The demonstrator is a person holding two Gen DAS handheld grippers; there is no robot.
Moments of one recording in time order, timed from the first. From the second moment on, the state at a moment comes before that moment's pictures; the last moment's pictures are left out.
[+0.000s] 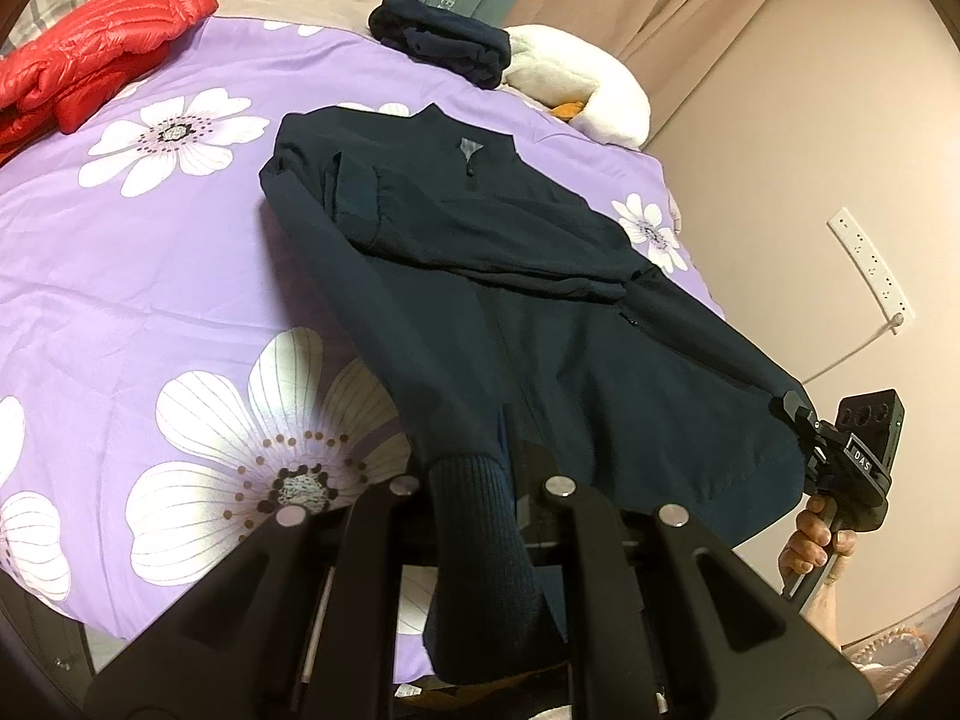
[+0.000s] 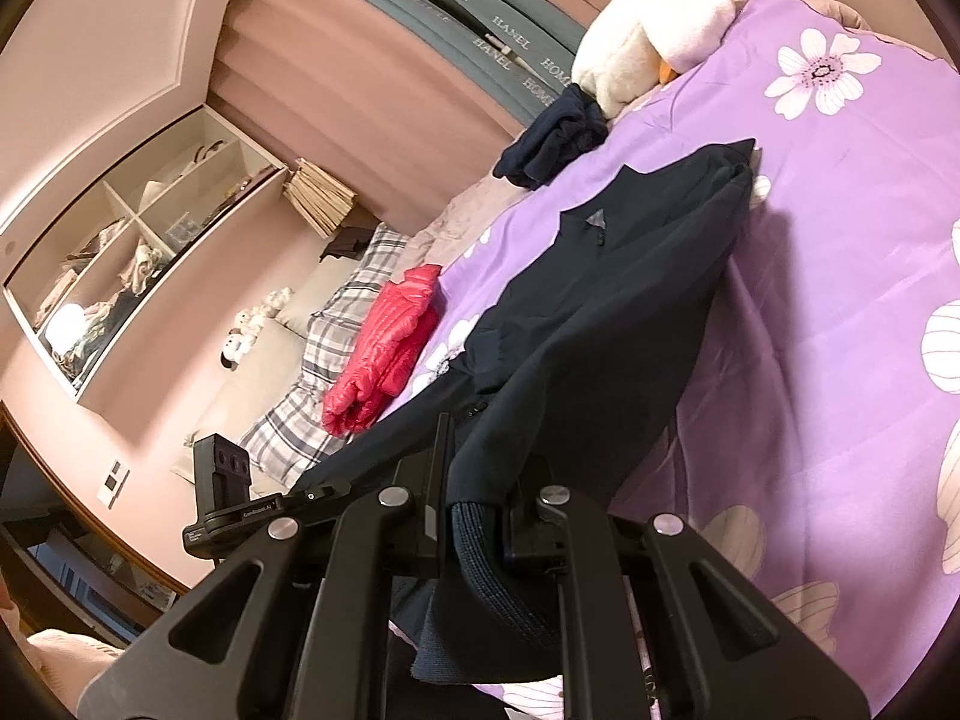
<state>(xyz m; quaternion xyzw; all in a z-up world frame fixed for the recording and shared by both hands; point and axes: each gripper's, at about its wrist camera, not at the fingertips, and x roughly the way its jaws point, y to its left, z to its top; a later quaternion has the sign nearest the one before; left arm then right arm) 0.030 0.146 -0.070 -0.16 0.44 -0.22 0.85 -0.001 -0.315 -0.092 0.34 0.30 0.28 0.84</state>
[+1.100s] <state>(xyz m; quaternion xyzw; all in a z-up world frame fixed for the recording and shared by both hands) -0.001 0.155 -0.015 -0.18 0.39 -0.26 0.87 -0.016 -0.320 -0.045 0.35 0.23 0.35 0.84</state>
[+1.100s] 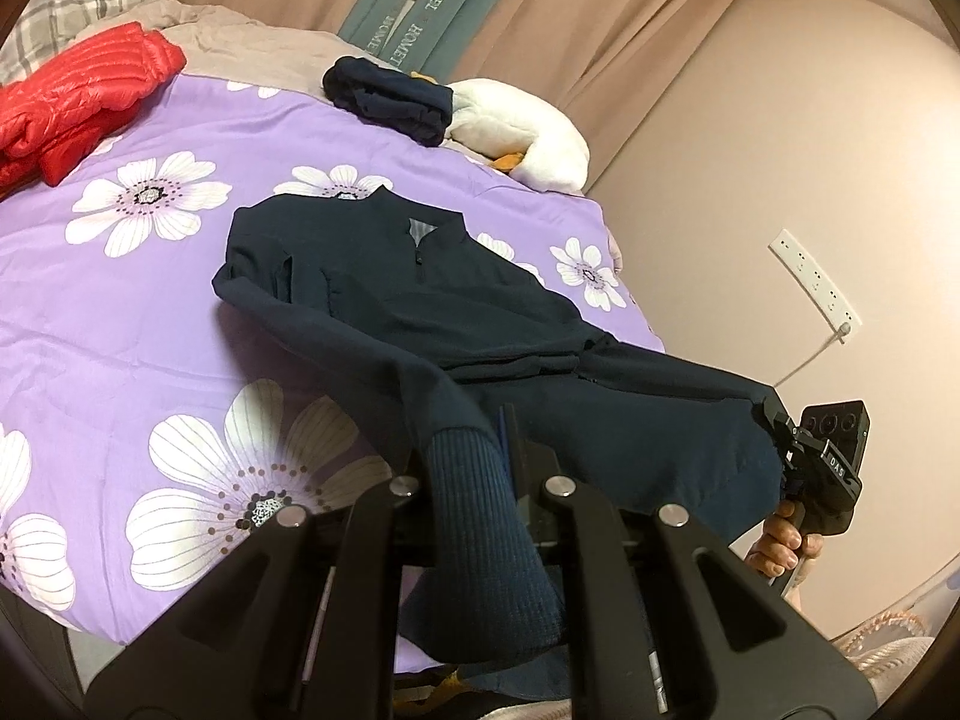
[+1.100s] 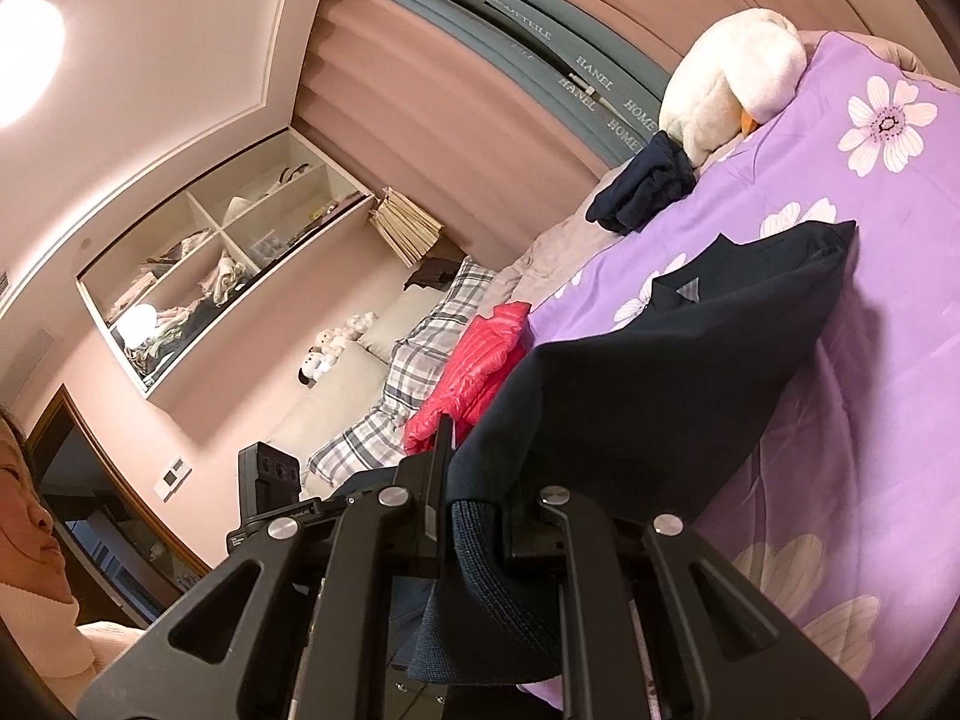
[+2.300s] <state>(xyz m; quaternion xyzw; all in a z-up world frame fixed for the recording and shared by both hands) 0.101 0.151 -0.019 -0.15 0.37 -0.18 0.90 0.077 -0.330 -0.053 0.39 0.21 0.28 0.85</state>
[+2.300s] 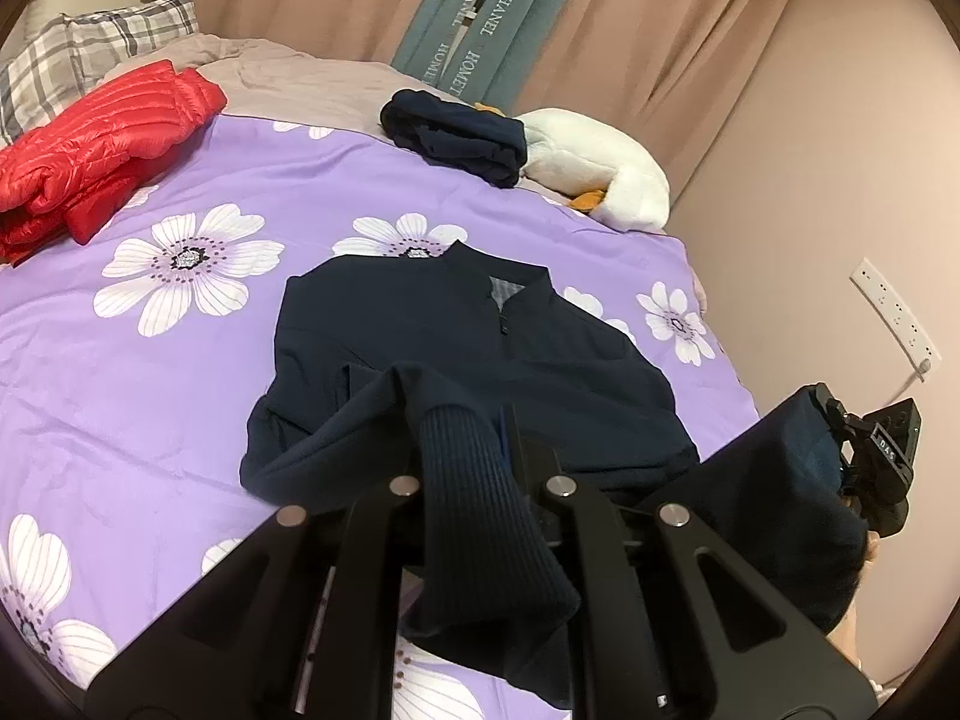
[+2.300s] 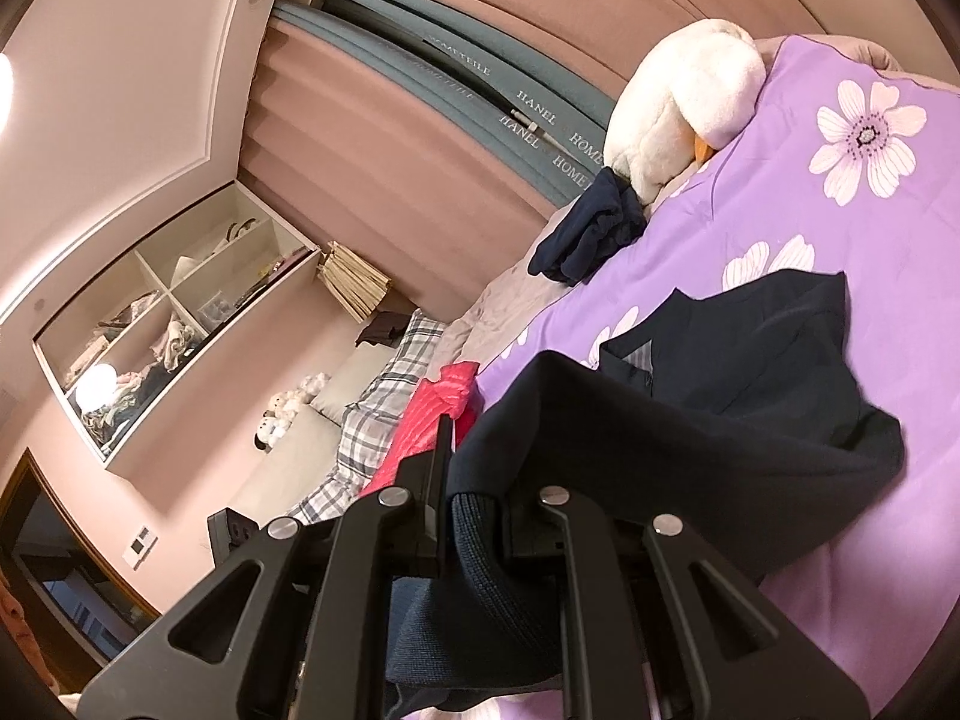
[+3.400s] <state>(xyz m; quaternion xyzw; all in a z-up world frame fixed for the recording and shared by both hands) 0.220 0.169 -0.060 -0.15 0.40 -0.11 0.90 0.190 -0.337 -0.076 0.36 0.24 0.20 0.88</state>
